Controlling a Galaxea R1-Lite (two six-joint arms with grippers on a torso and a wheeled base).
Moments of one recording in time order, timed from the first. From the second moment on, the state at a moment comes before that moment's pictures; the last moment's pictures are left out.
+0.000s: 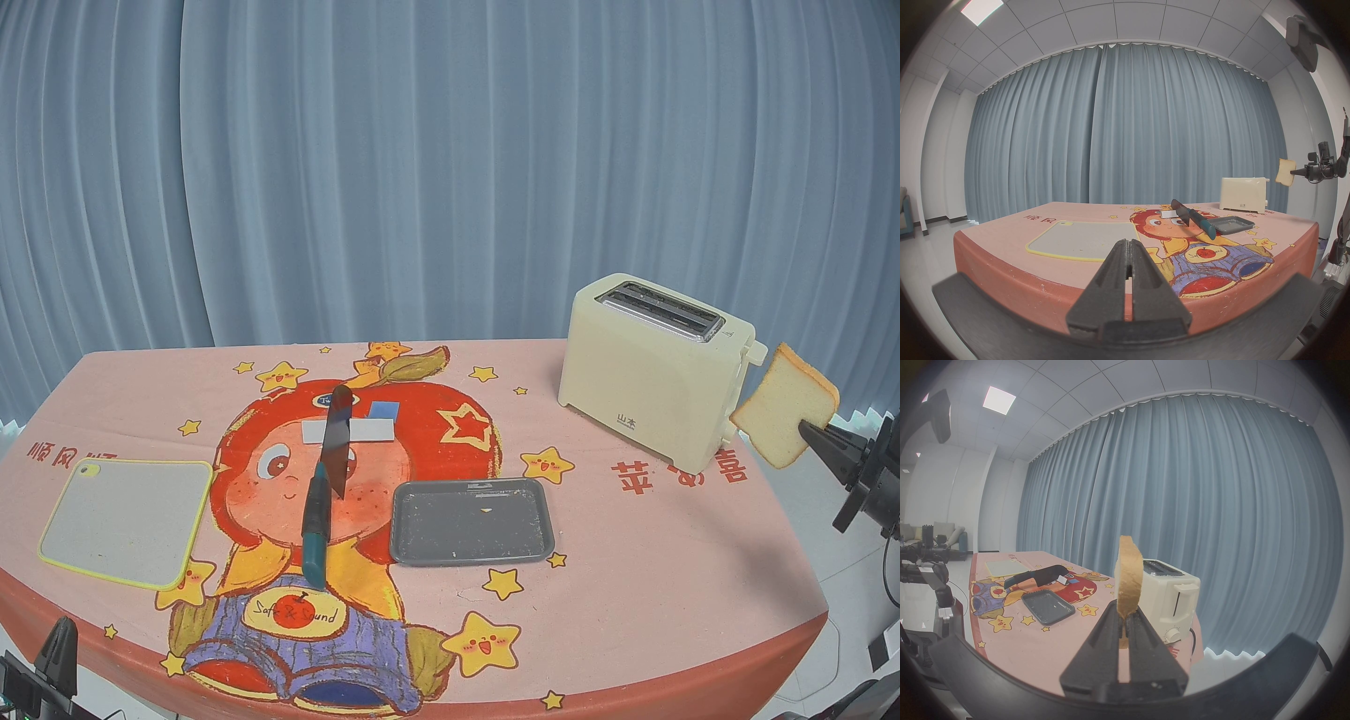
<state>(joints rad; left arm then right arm) 0.00 0.02 -0.02 0.00 0.01 -0.01 -0.06 1.18 -0.20 -0.90 0.55 -0.16</state>
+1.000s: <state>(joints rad) 0.00 0.02 -0.02 0.00 0.01 -0.01 -0.14 1.19 -0.23 -0.90 0.66 -0.16</state>
